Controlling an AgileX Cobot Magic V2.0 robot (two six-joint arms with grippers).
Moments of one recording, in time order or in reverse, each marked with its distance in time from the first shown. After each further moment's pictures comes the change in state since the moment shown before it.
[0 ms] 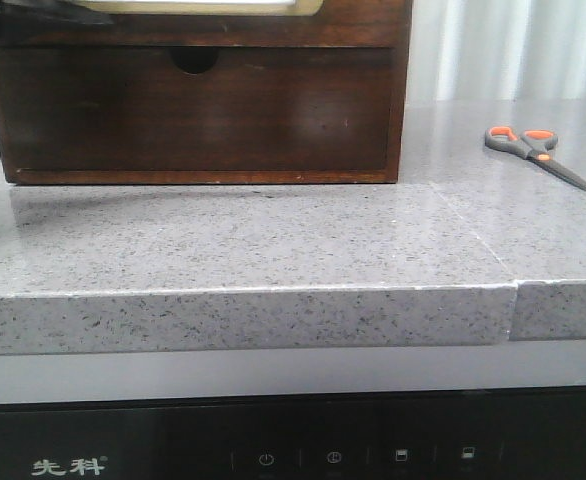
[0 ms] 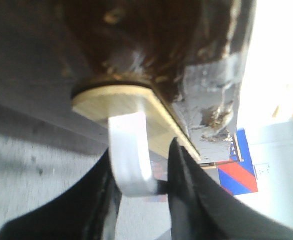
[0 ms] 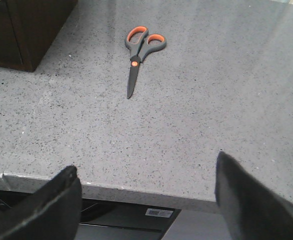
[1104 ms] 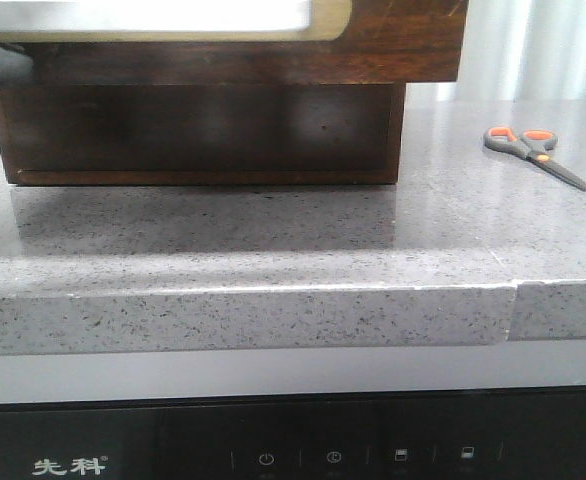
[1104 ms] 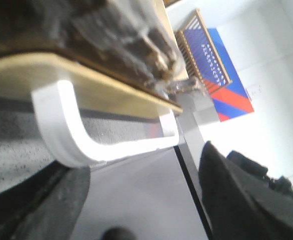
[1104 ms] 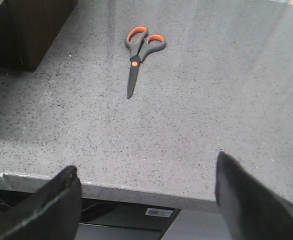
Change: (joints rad) left arm -0.002 -0.419 0.370 0.085 0.133 0.125; right arm 0.000 0.000 0.000 0.000 0.000 0.000
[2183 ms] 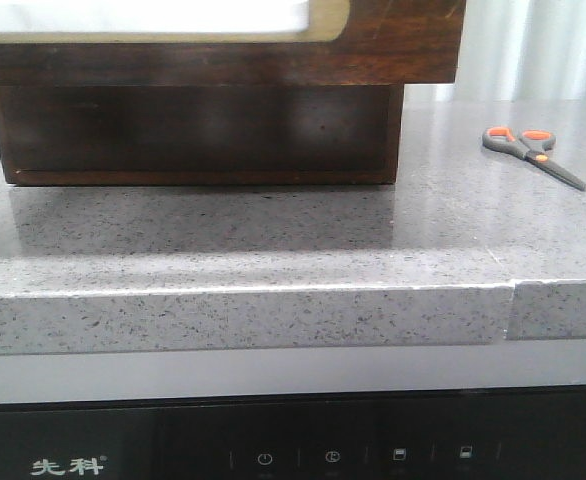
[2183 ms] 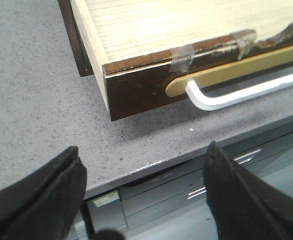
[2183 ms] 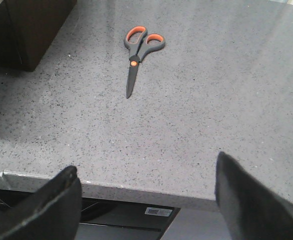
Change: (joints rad) left arm -0.100 -0.346 -0.587 1.531 0.088 -0.759; right arm 0.000 0.000 0.000 0.000 0.000 0.000
